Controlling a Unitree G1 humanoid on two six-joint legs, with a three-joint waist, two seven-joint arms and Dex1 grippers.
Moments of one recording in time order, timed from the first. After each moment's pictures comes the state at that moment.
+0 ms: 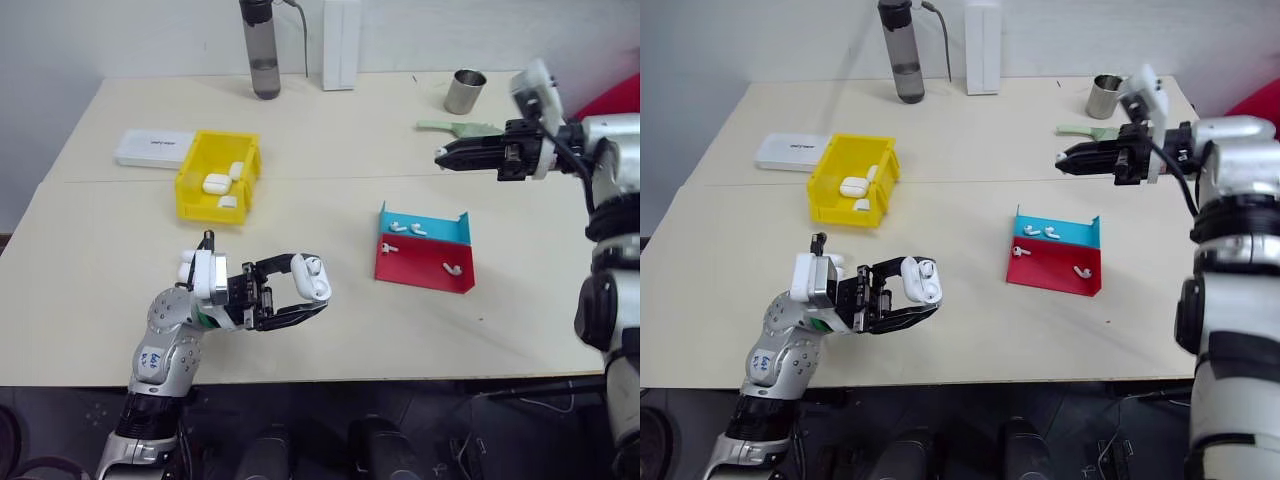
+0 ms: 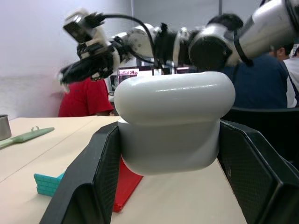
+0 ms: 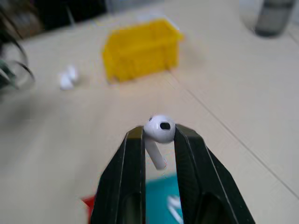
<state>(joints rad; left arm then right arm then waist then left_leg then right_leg) -0.29 0.35 0.01 -0.10 -0.64 0.00 -1.20 -1.02 -0.66 -0.21 0.44 0.40 0.73 1.50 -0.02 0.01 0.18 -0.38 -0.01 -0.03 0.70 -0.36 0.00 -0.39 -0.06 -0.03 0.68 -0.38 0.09</state>
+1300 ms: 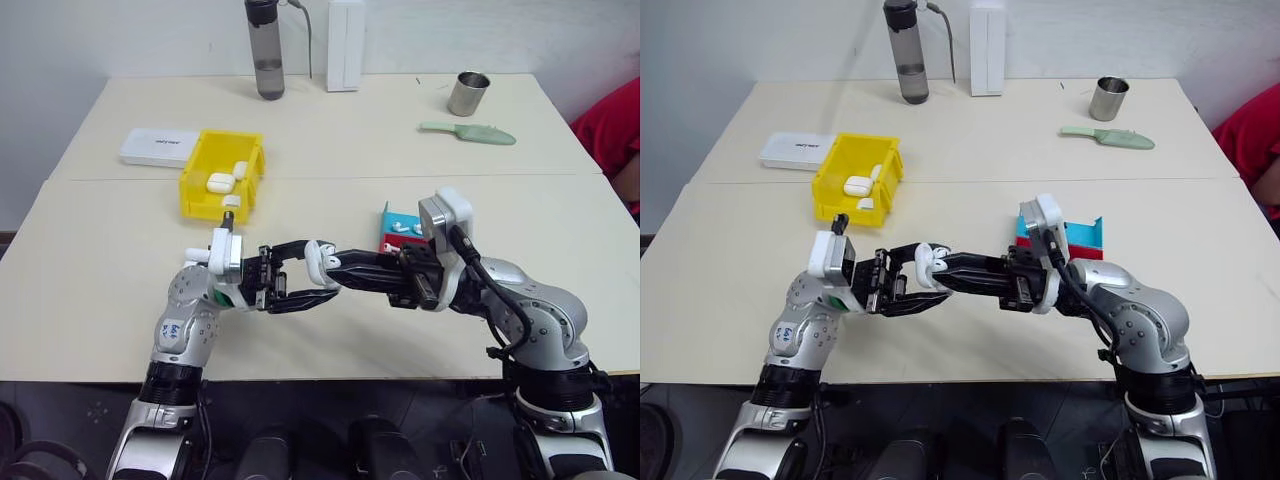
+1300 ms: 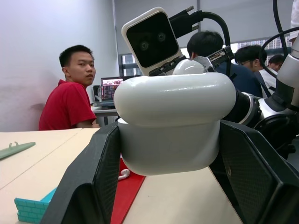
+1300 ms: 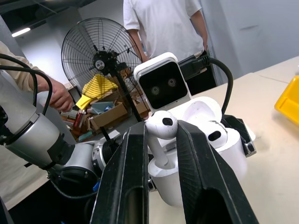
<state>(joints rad) -0.42 0.29 -0.01 0.03 -0.62 0.02 -1.27 -0.48 -0.44 -0.02 -0.37 0.94 0.84 0.98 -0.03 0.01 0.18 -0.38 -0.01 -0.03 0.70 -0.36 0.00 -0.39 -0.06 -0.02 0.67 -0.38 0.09</state>
